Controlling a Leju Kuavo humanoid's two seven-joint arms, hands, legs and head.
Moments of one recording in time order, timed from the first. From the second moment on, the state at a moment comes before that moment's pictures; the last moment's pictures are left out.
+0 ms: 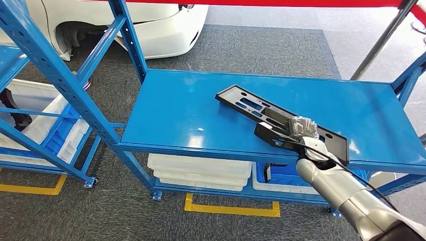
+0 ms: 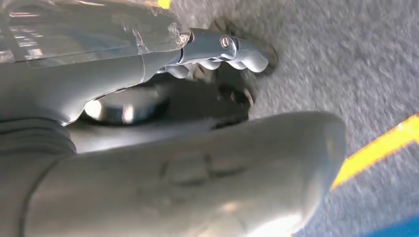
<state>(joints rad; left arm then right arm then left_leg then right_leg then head) -0.10 -0.08 -0.80 -0.29 1.57 0.42 -0.20 -0.64 -0.46 0.76 -0.92 0.76 -0.09 0.55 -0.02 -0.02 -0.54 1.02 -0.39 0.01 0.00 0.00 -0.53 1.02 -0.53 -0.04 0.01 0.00</state>
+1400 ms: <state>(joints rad) -0.08 -0.09 -0.73 -0.28 1.57 0.29 -0.26 -0.48 -0.50 0.65 -1.76 0.98 -0.03 0.62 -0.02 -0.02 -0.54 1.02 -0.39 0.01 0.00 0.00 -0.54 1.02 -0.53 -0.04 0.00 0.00</state>
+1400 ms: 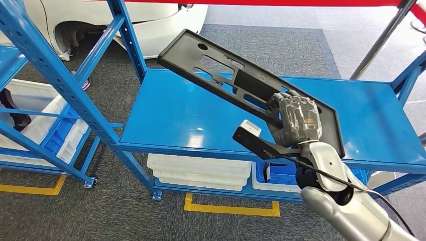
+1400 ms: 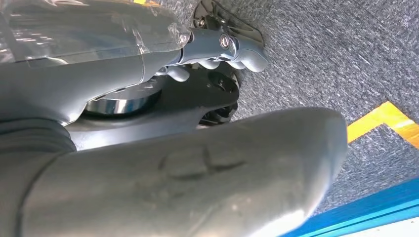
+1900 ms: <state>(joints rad) -0.08 -0.09 -0.67 -0.28 1.57 0.28 -0.23 -0.44 -0.51 0.62 -1.77 0.99 -0.05 0.66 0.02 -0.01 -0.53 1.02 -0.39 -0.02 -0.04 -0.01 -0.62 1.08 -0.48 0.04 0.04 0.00</state>
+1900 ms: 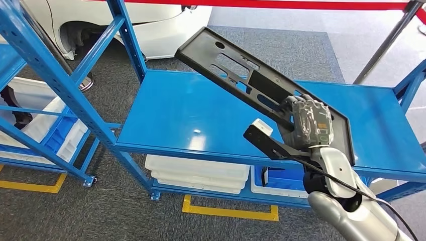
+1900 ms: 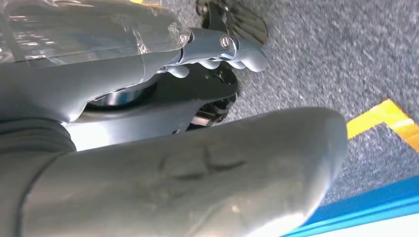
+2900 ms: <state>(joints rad) -0.09 -0.12 -0.66 -0.27 1.57 0.23 -0.22 -0.44 -0.52 0.60 -1.78 0.98 -0.06 0.68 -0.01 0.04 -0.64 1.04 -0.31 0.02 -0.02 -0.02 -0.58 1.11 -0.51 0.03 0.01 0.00</state>
